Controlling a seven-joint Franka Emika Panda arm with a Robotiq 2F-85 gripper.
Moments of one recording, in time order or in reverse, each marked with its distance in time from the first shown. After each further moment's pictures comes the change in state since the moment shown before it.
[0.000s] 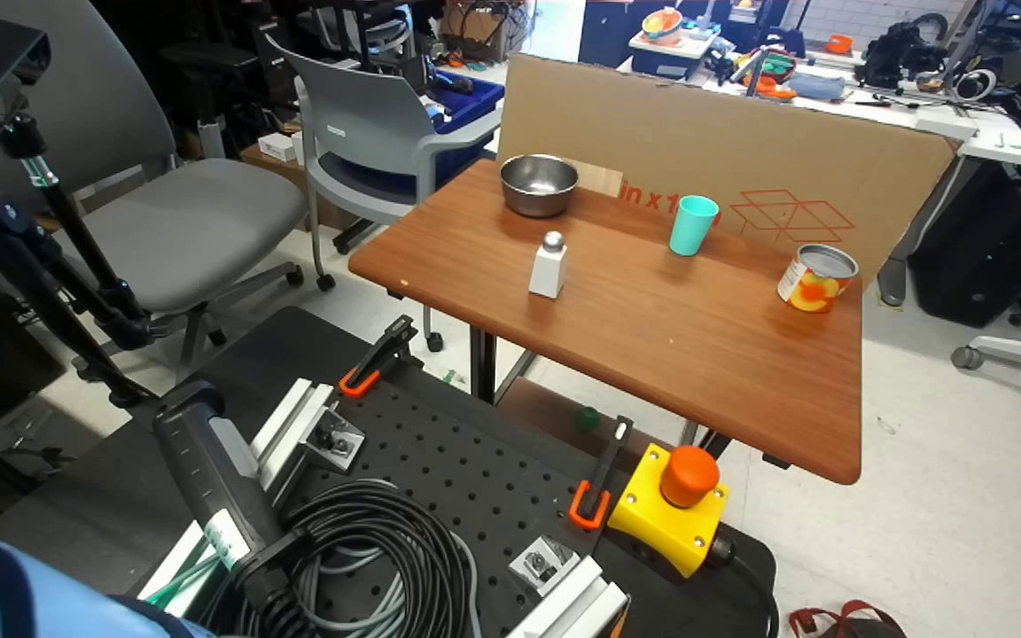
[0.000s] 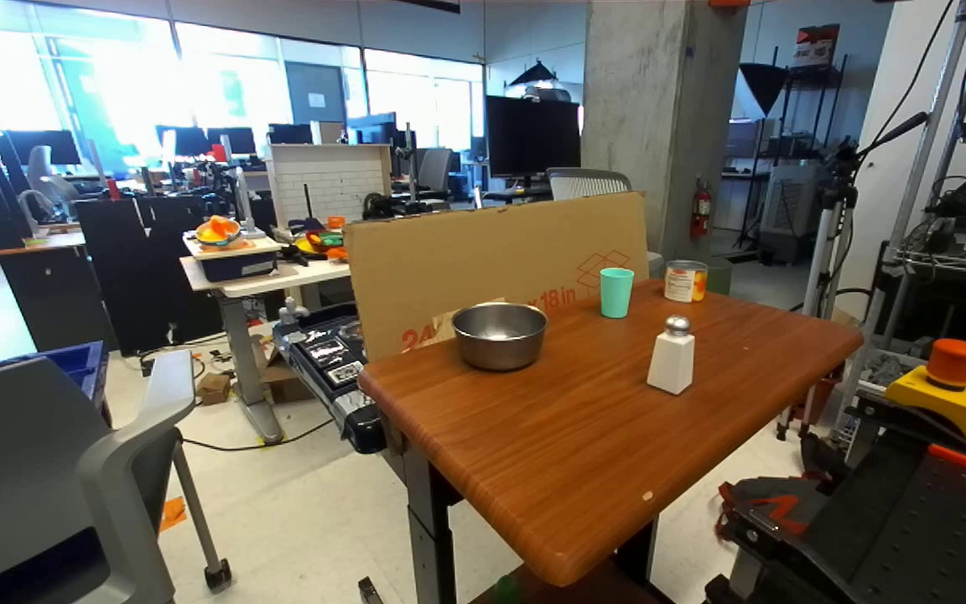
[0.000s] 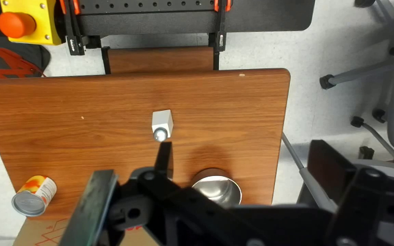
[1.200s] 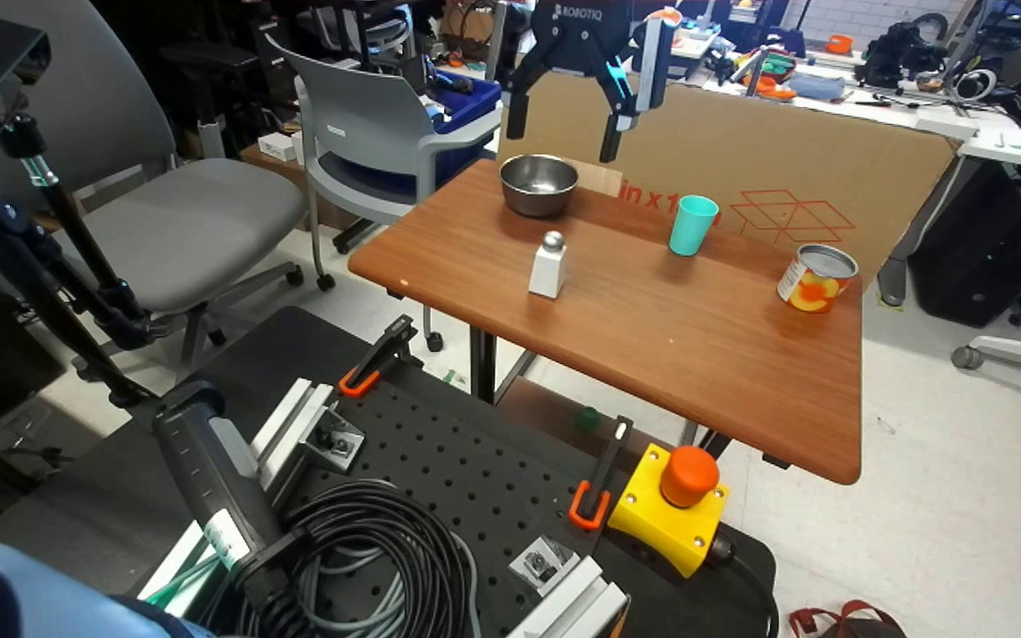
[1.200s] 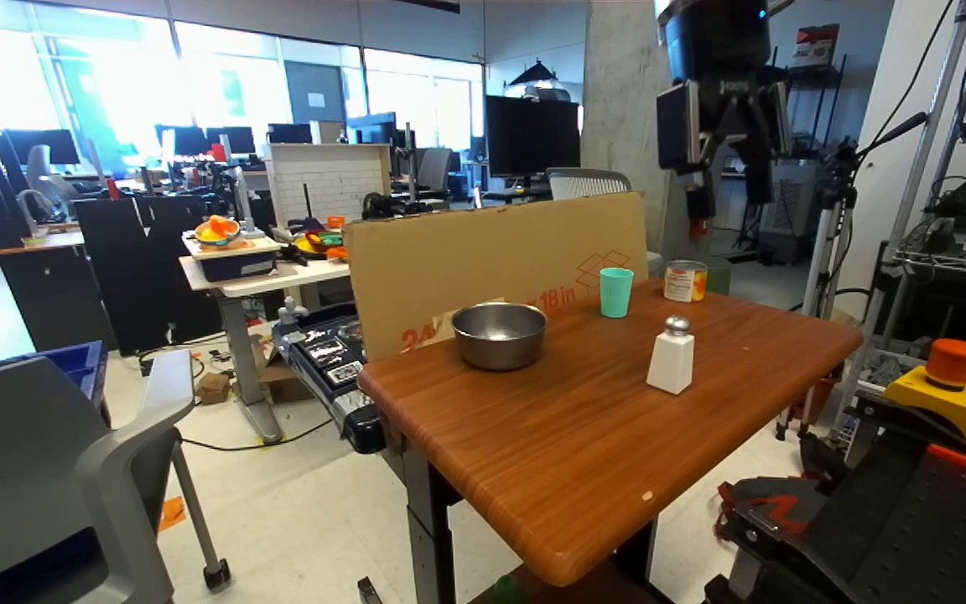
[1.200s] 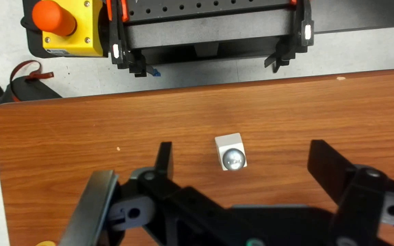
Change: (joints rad) arm -0.118 0.688 -0.058 0.351 -0.161 -0.033 -0.016
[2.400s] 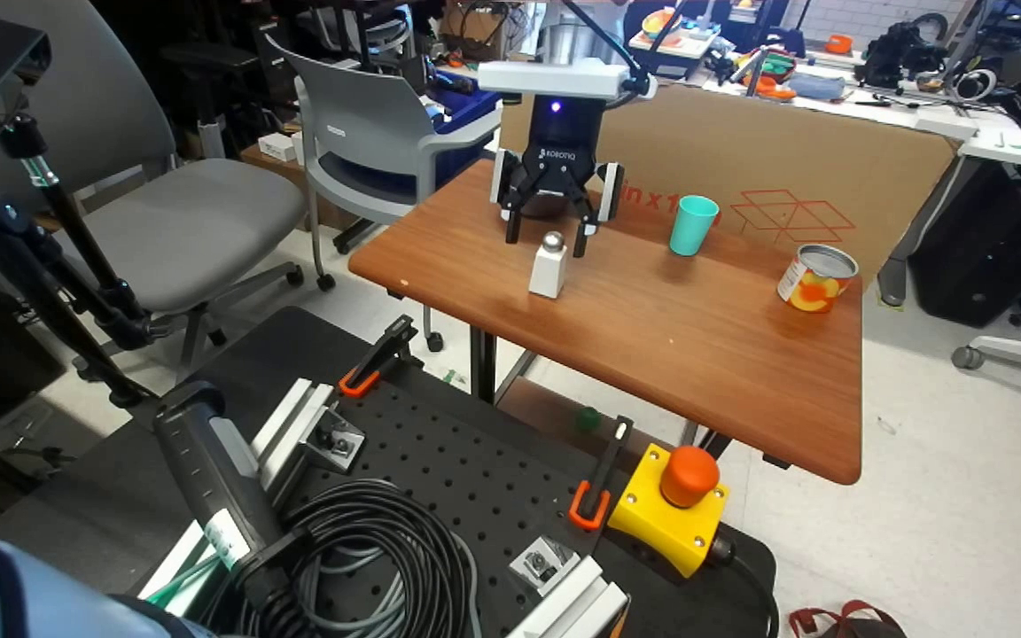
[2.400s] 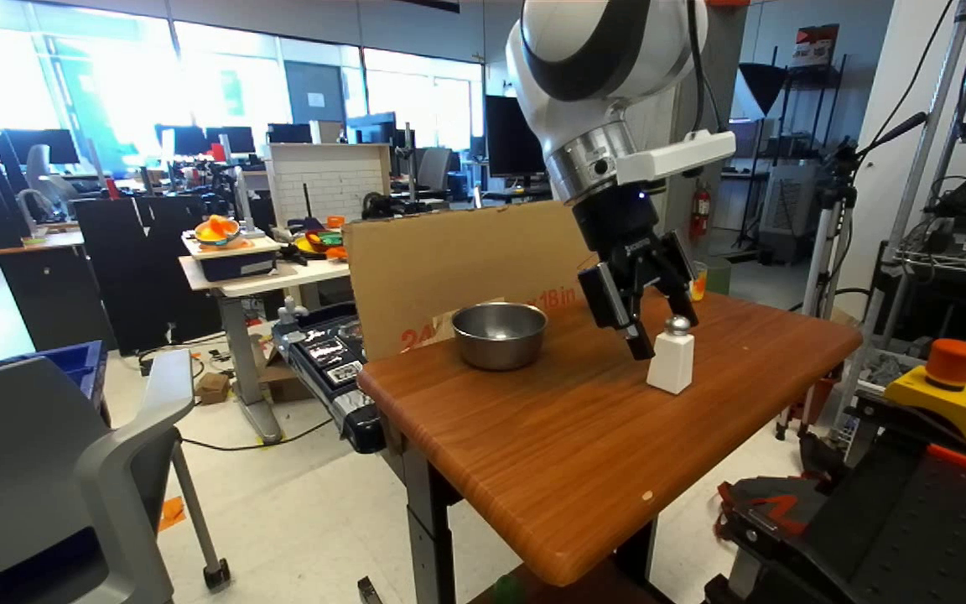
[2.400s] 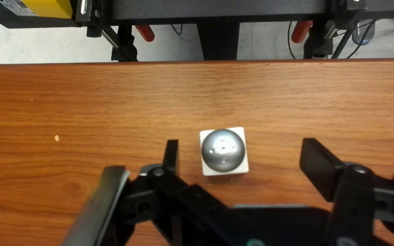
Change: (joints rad) arm 0.104 0.508 -0.041 0.347 -0.083 -0.096 0.019
